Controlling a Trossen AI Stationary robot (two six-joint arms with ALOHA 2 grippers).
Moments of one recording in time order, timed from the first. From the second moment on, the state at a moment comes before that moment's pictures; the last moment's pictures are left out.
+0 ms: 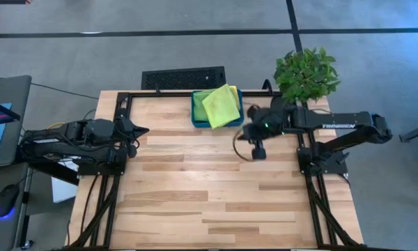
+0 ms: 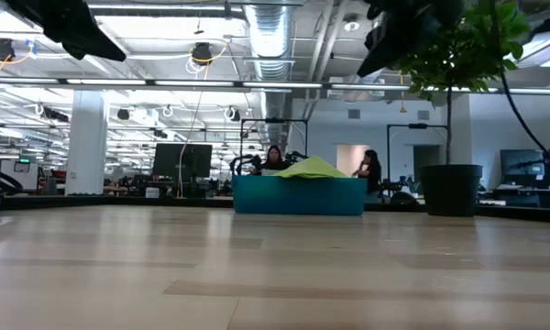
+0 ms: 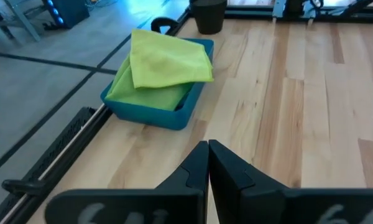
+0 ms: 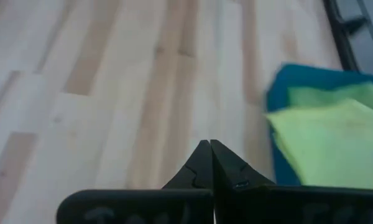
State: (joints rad) left arm 0.00 0.43 0.67 -0.74 -0.38 -0.08; right arm -0.10 1.22 1.04 -0.60 -0.05 -0.27
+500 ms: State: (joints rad) left arm 0.00 0.23 0.54 -0.47 -0.27 -0.01; right arm 0.01 0.85 0.69 -0.28 -0.05 -0.12
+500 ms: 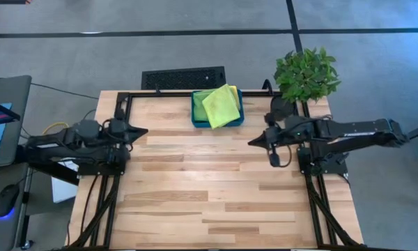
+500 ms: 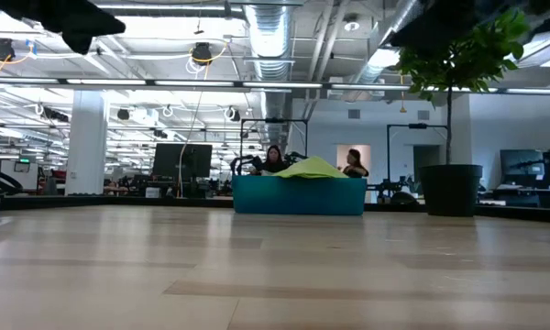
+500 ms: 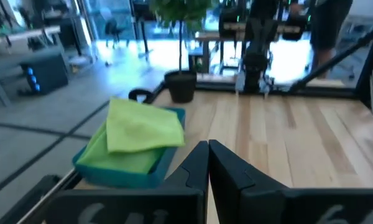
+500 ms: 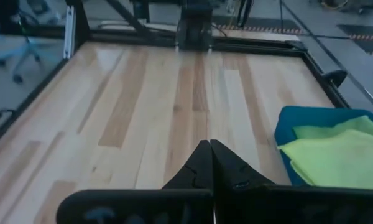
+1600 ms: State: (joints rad) left arm 0.00 0.00 0.16 -0.20 -0.25 0.00; right arm -0.06 0.36 0.01 0.29 -0.03 -0.01
